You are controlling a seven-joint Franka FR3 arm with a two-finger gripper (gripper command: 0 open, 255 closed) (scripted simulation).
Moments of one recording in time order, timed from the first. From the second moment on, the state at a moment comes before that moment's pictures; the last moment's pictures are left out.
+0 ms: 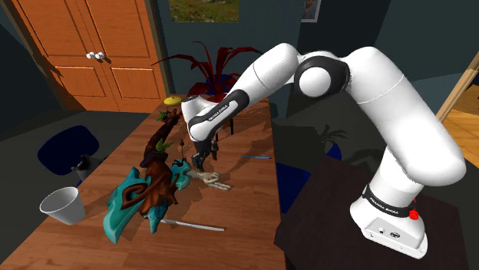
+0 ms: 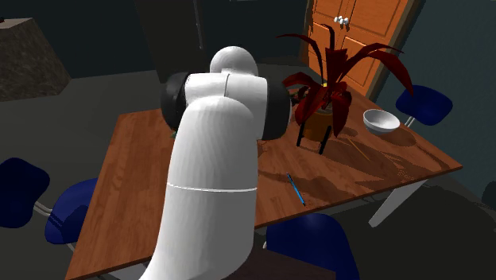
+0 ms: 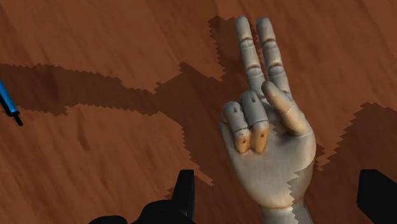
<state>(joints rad) 0.20 0.86 0.08 -1.47 -0.09 2.19 0.22</state>
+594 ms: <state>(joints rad) 0.23 1.10 0.08 -1.18 -0.09 2.14 0.22</state>
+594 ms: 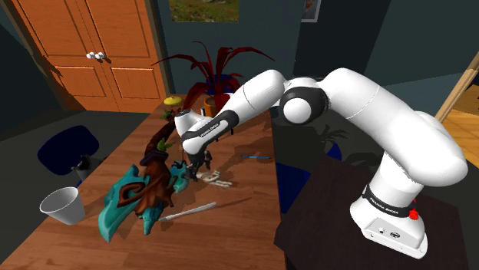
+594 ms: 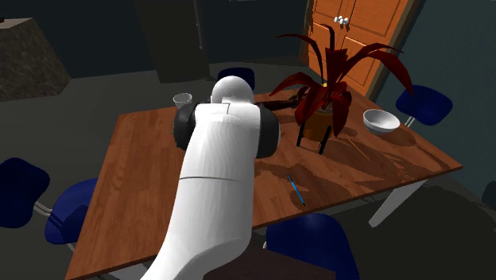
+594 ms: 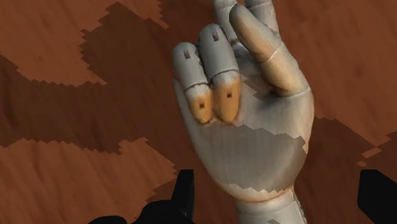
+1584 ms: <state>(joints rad) 0.23 1.12 0.08 -1.17 -0.09 2.15 0.22</state>
